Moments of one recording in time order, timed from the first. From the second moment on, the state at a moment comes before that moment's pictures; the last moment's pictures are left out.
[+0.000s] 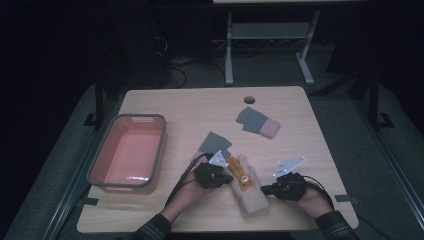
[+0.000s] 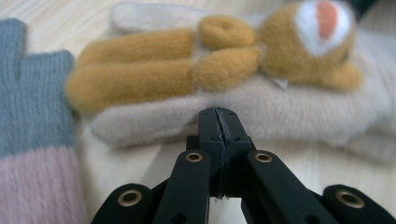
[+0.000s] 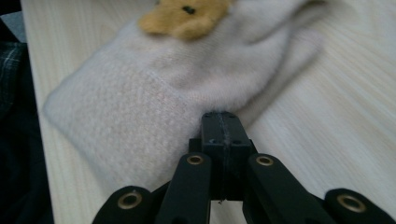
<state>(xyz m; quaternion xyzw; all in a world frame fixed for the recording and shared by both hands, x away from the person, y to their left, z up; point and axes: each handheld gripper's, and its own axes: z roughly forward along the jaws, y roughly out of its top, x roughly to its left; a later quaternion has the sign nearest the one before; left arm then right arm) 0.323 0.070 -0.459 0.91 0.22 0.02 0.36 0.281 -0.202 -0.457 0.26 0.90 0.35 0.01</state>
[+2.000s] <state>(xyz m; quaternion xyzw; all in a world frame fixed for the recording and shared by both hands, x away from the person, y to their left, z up) 0.336 0.118 -0.425 0.90 0.23 0.02 0.37 0.280 -0.207 -0.454 0.33 0.85 0.39 0.09</state>
